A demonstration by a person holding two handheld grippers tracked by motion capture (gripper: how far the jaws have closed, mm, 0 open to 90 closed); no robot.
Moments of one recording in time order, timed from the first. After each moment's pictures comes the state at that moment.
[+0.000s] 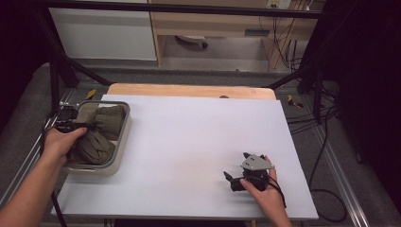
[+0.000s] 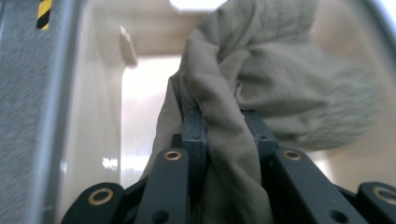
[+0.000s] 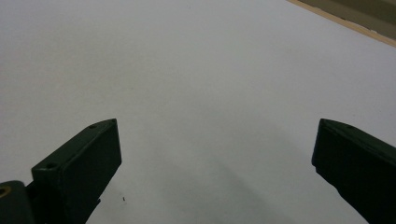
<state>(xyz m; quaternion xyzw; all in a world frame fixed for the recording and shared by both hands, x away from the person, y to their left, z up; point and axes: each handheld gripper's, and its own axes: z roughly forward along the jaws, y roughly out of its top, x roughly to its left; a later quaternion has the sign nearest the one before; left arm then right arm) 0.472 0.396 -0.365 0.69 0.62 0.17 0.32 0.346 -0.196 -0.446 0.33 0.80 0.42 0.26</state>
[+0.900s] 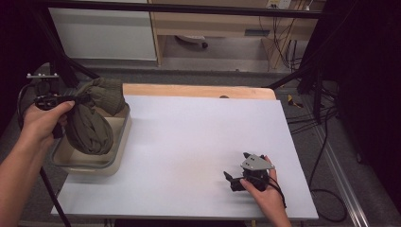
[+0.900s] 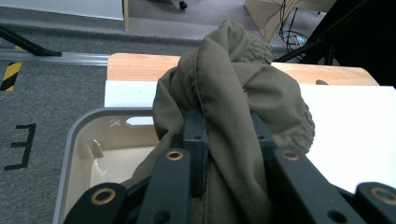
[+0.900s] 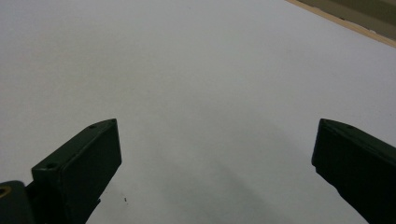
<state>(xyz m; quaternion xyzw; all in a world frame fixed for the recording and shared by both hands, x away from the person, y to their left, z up) 0.465 0.385 -0.268 0.66 0.59 0.18 0.43 0.345 -0.194 -0.445 0.33 0.80 0.42 0.26</state>
